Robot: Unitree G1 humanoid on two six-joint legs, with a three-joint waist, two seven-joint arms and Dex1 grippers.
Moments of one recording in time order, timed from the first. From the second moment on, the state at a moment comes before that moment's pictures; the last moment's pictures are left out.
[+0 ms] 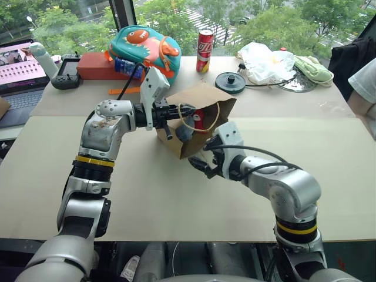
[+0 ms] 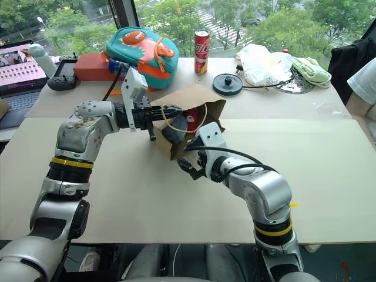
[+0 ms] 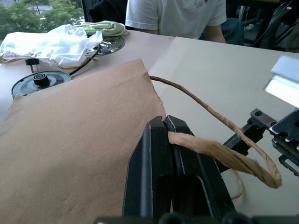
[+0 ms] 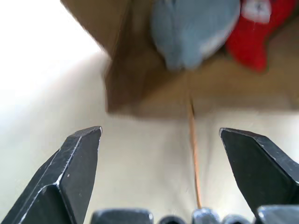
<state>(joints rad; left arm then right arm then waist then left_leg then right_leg) -0.88 0.43 -0.07 0.23 -0.32 0.50 -1.06 -0.47 -0.25 0.15 -0.52 0.40 1.32 0.19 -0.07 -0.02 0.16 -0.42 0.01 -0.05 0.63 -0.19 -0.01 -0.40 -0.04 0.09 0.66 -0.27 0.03</state>
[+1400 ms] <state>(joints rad) -0.92 0.34 0.17 0.23 -0.60 0.81 -0.89 -0.59 -0.36 -0.13 -0.78 0.57 1.37 0.37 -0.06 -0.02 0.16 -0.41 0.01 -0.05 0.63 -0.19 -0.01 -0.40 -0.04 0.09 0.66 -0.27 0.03</state>
